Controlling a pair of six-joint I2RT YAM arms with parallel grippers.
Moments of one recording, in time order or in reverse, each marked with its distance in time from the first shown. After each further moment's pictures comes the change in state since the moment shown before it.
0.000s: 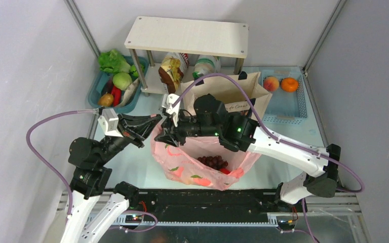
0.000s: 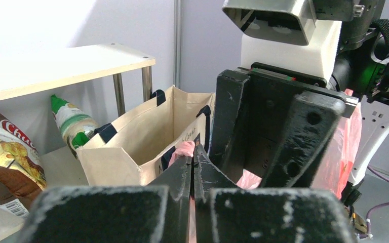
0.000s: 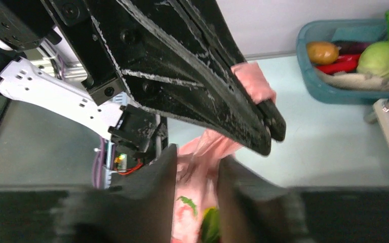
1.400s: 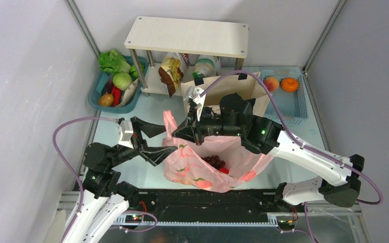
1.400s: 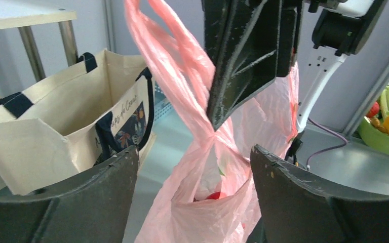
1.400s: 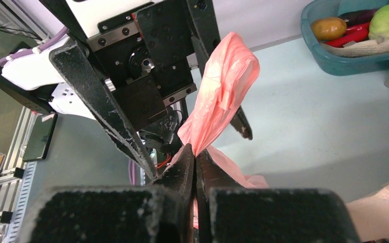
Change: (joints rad) left arm -0.031 -0.082 -0.231 0.110 0.213 -0.087; right arm -0.074 -0.187 -0.140 0.006 -0.036 0.211
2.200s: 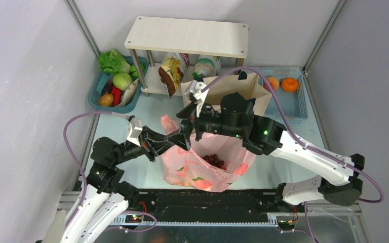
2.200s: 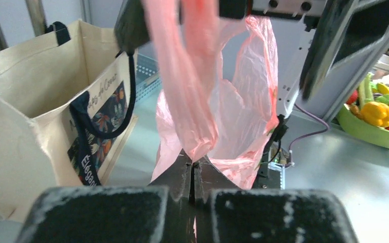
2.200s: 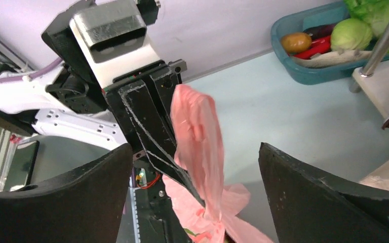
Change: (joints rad) left arm -0.061 0.072 -0.014 0.003 0.033 -0.021; right arm 0.046 0.023 0.064 -0.010 0.156 0.011
